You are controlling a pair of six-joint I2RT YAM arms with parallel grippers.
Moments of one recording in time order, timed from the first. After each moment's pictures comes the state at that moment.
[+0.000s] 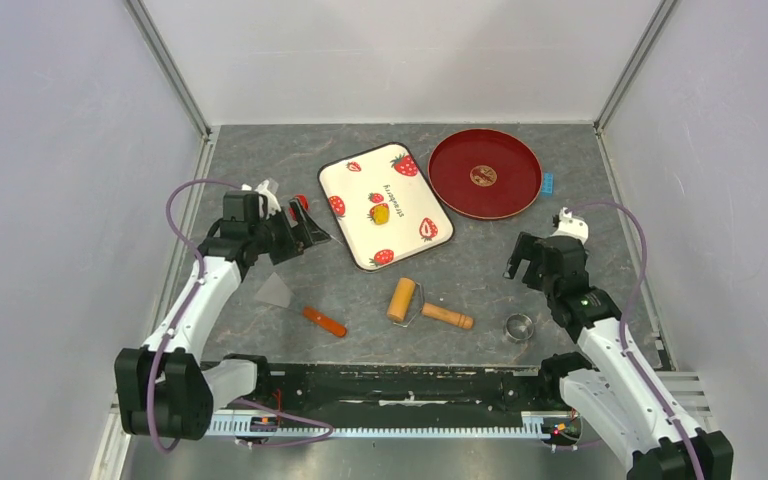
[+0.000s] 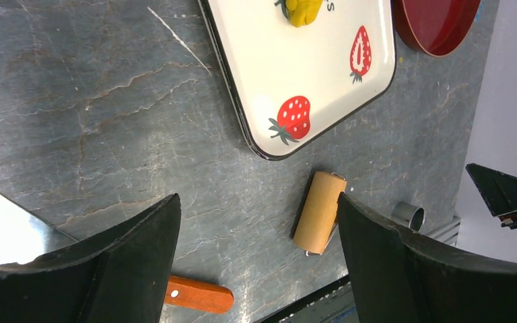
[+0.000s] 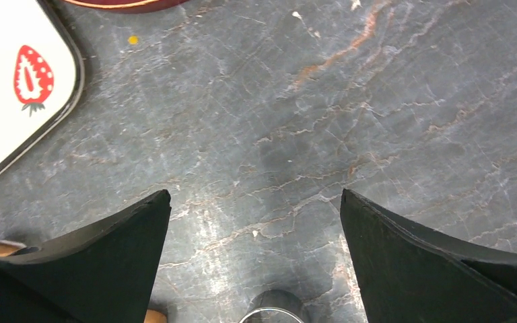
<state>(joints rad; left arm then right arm) -0.07 1.13 0.80 -0.44 0.41 -0.52 0.23 0.74 0.48 -0.42 0.28 0.42</state>
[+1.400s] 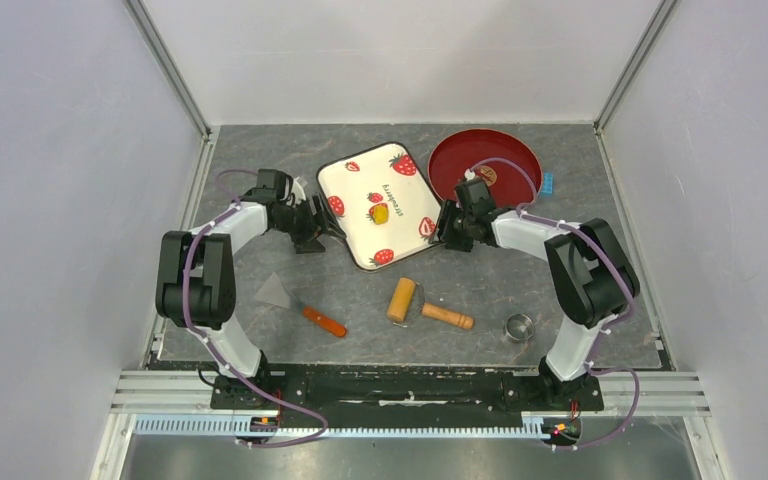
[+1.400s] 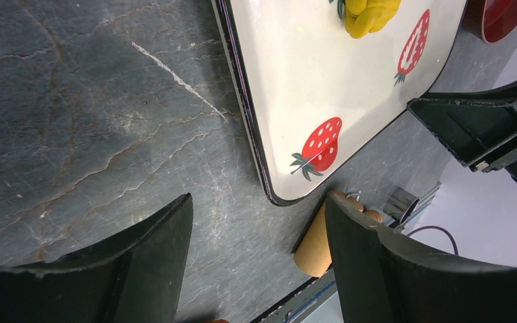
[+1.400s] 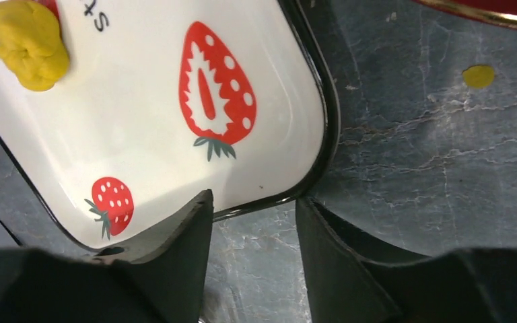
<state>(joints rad) -0.09 1.73 1.05 -0.43 0.57 -0.49 0.43 1.78 1.00 -0.15 -0.11 0.66</state>
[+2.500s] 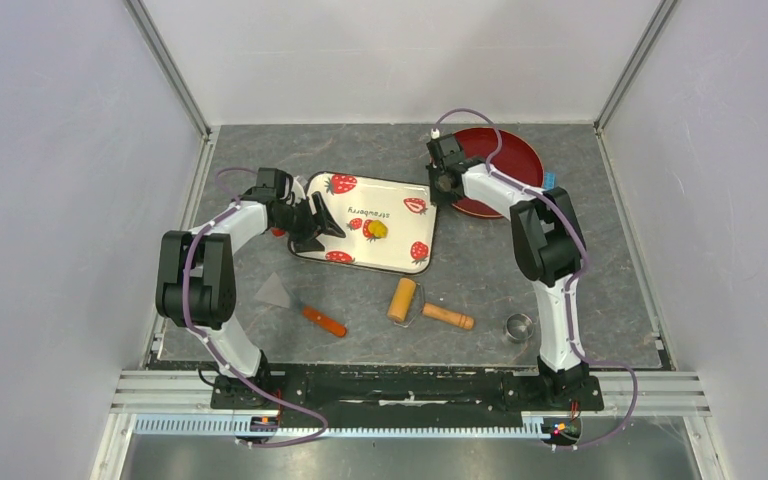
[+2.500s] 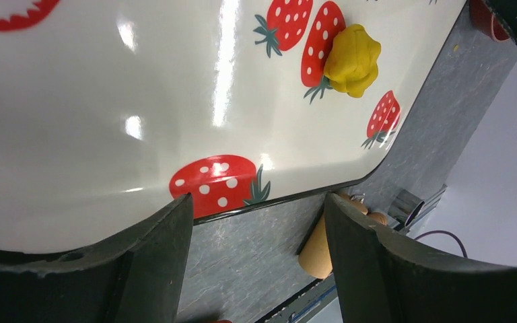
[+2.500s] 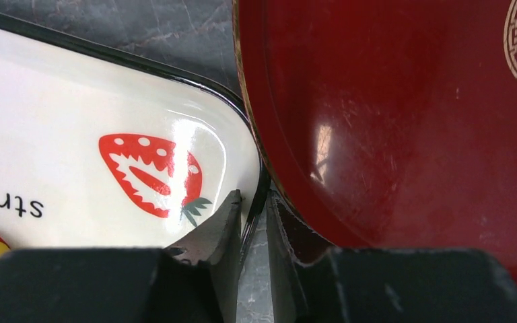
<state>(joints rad) -0.09 1.73 1.06 -0.43 0.56 -0.48 0.43 2.18 1.65 -0.46 0.15 0.30</state>
